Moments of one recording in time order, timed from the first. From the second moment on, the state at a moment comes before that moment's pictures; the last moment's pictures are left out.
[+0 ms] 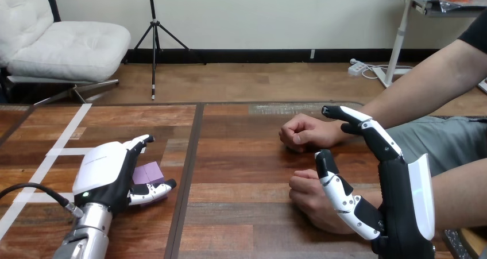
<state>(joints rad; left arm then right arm) -0.48 0.43 -0.34 1.21 0.66 -0.45 0.56 0.27 -0.09 0.03 0.00 -0.53 -0.79 -0.38</state>
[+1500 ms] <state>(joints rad) -0.48 0.41 -0.33 1.21 0.60 -0.49 0.62 0.29 -0.09 0.02 0.00 -0.53 -0.78 -0.36</state>
